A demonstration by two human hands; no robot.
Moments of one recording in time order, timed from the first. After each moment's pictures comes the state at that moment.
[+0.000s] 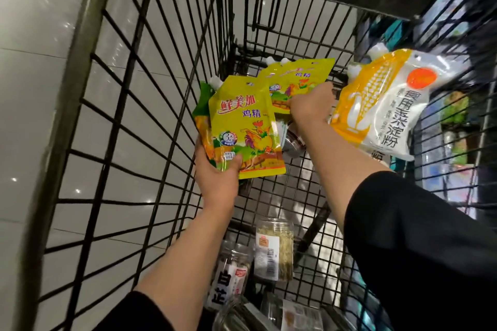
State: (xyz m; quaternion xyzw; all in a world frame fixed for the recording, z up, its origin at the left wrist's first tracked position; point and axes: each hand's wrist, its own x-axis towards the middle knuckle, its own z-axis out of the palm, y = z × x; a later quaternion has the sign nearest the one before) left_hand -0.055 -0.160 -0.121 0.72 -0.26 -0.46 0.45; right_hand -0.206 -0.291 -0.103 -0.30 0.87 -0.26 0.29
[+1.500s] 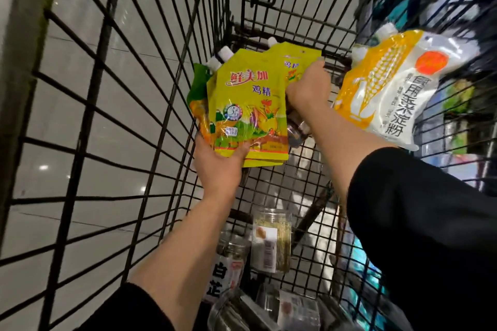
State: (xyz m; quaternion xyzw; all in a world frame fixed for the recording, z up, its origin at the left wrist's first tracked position) left_hand -0.063 -0.166 -0.123 0.76 -0.28 -0.43 0.39; right_hand -0.217 -0.306 -0.137 -0.47 0.84 -0.13 0.22
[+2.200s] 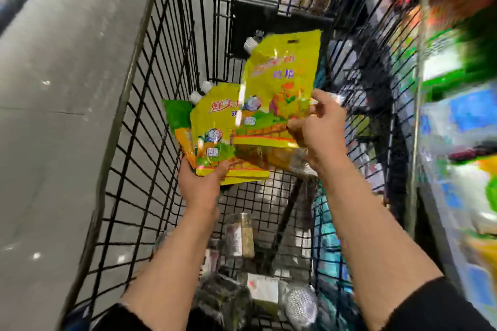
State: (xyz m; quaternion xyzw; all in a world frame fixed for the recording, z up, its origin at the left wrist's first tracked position) left_hand -0.086 -0.118 0.011 0.67 -0.21 -0.53 0.47; right_hand -0.266 -0.162 0.094 -0.35 0.68 -0.52 0.37
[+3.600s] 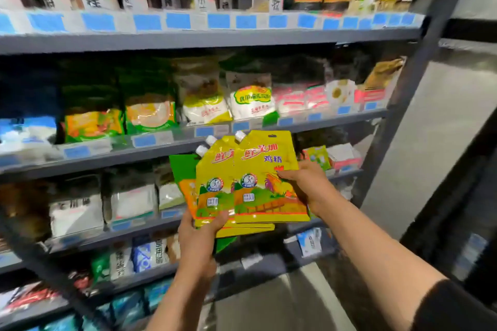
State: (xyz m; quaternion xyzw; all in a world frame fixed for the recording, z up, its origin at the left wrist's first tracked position) left_hand -0.108 0.544 0.209 0.01 -0.57 -0.81 -0.12; right_hand -0.069 0.756 0.284 0.27 0.66 -0.69 -0.13
